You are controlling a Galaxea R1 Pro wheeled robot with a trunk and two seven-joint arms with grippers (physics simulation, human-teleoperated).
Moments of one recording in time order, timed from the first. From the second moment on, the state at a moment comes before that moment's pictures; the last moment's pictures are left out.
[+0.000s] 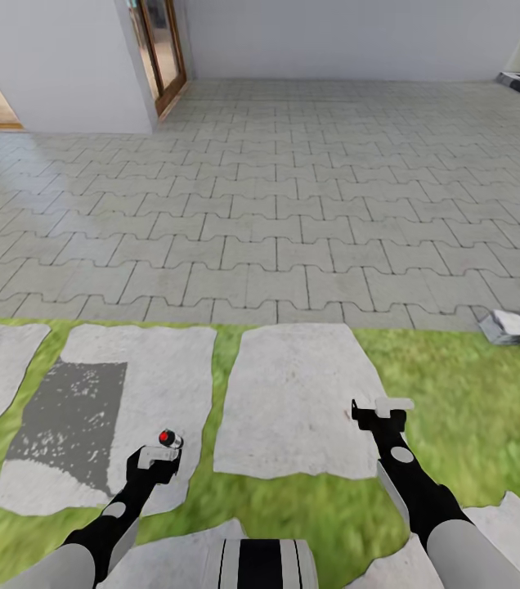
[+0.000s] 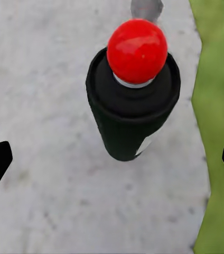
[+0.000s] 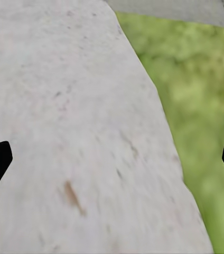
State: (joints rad) left arm -0.63 0.05 0.08 -0.20 -0.12 -0.44 -0.05; right arm -0.61 -0.07 0.05 -0.65 0.00 -0.14 -0.17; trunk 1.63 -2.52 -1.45
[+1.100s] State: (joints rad) left arm -0.63 0.05 0.08 -0.21 -0.12 -0.44 -0.05; right arm -0.61 -0.07 0.05 -0.65 0.00 -0.14 -0.17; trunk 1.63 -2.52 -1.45
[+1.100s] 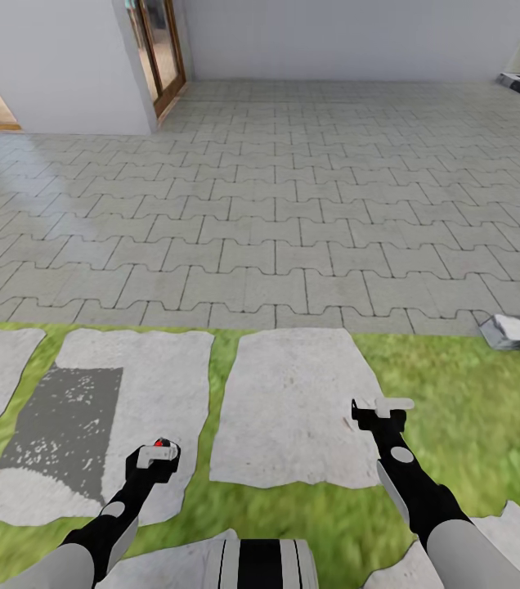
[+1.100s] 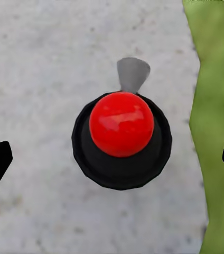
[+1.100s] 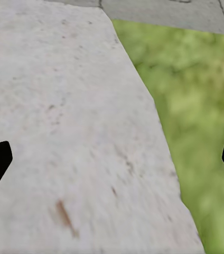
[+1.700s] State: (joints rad) left arm -0.63 0.05 0.08 -0.21 -0.12 -0.44 -0.05; right arm -0.61 -0.07 0.05 -0.65 0.00 -0.14 -0.17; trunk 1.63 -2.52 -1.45
